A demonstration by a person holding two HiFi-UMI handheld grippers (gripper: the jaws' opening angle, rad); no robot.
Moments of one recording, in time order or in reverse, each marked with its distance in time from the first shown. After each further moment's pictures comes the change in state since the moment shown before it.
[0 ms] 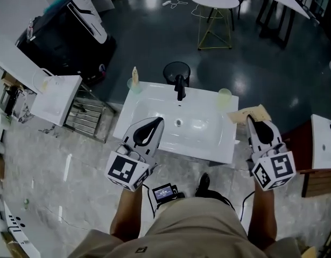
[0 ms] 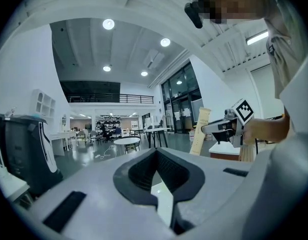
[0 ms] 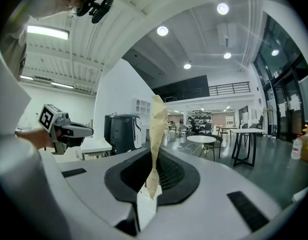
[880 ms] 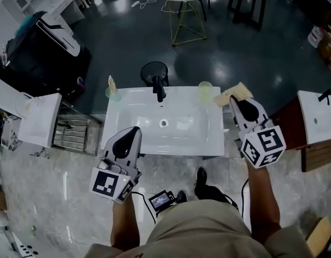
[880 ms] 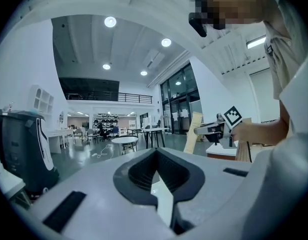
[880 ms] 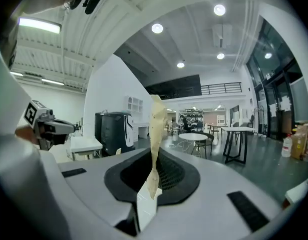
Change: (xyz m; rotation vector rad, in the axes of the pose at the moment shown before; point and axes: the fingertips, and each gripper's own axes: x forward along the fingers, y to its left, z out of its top) left arm 0.000 0.012 -0.012 -0.019 0.010 -0.035; right arm 0.031 -0.034 -0.019 0.020 0.037 -0.102
